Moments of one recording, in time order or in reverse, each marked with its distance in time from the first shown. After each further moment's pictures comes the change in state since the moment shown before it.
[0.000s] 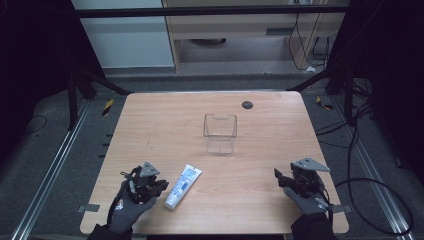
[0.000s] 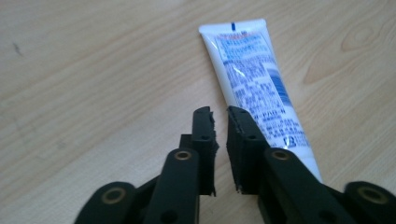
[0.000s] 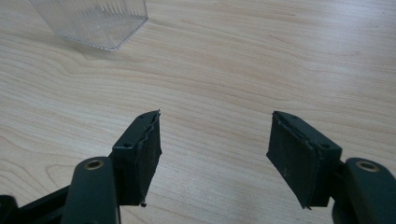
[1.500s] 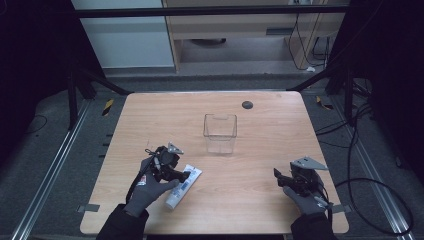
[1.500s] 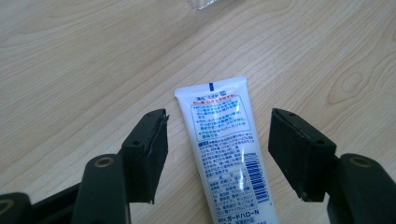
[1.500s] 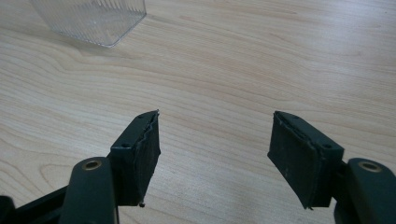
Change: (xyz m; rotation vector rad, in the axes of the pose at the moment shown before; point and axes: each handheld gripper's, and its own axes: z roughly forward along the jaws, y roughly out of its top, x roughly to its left) left arm -0.016 0.075 0.029 0.113 -0.014 0.046; right arm 0.000 0.001 0.004 0.015 -0.005 -0.014
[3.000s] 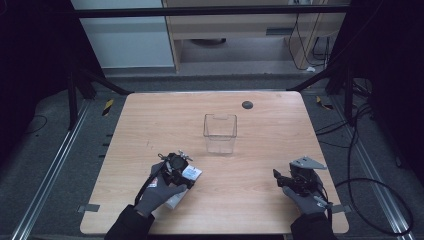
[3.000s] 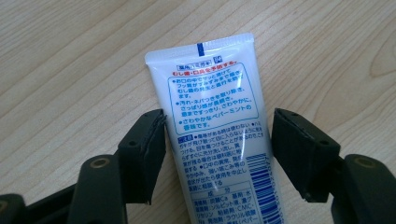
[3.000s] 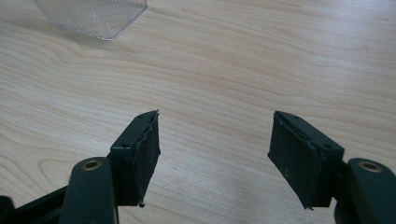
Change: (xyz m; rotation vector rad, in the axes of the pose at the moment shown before) left arm -0.007 -0.006 0.047 0.159 -0.011 -0.010; right arm 0.000 -0.001 0.003 0.023 0.007 -0.006
